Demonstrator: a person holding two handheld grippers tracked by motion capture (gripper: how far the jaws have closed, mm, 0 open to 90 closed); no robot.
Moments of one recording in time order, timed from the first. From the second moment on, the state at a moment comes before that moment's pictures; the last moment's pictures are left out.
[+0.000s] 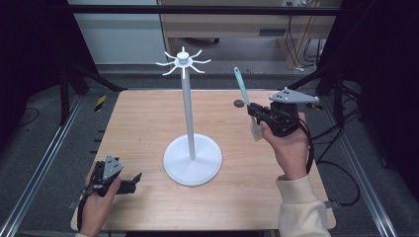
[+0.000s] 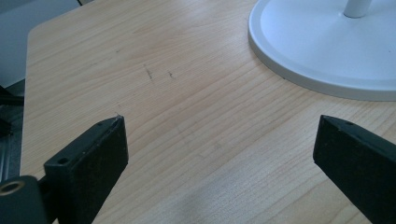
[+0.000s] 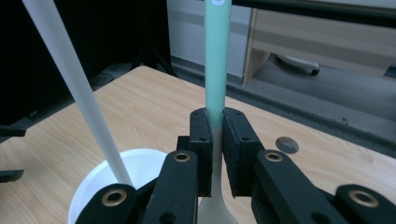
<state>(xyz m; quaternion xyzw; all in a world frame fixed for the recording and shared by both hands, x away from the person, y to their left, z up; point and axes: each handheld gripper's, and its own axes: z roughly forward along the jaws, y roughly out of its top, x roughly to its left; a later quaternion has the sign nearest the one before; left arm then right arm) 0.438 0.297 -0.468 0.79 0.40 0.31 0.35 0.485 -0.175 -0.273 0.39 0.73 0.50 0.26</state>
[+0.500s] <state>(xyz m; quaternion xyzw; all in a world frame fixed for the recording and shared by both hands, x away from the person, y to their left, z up) 0.440 0.299 -0.468 0.79 0.40 0.31 0.35 0.467 -0.166 -0.263 0.37 0.71 0.54 0.28</state>
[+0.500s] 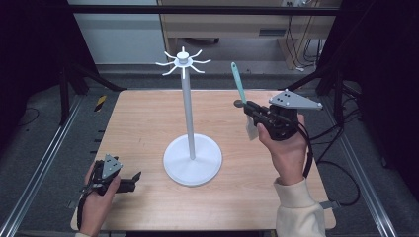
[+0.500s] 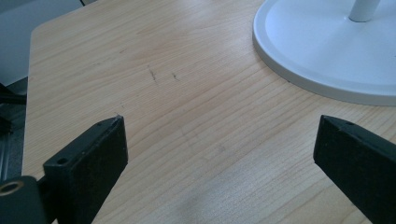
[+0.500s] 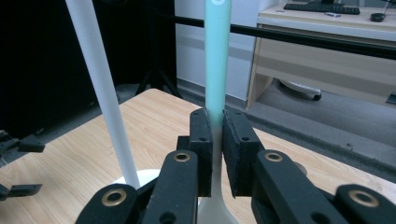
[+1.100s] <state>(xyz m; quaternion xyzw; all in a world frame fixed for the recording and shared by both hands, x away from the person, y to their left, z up) 0.446 0.297 -0.478 0.78 0.43 0.28 0.35 0.458 -0.160 -0.257 0.35 0.70 0.56 0.28</state>
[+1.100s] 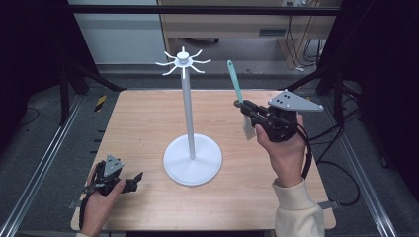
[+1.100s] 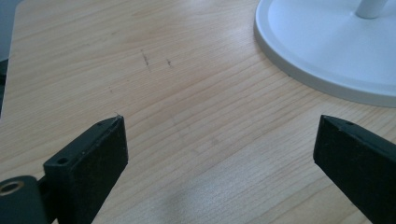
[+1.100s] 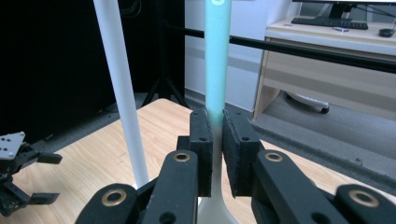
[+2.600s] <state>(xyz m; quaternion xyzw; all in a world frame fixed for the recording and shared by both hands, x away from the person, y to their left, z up) 0.445 0.295 -0.476 0.79 0.43 0.27 0.36 0.424 -0.134 -0.246 0.28 0.71 0.59 0.27</state>
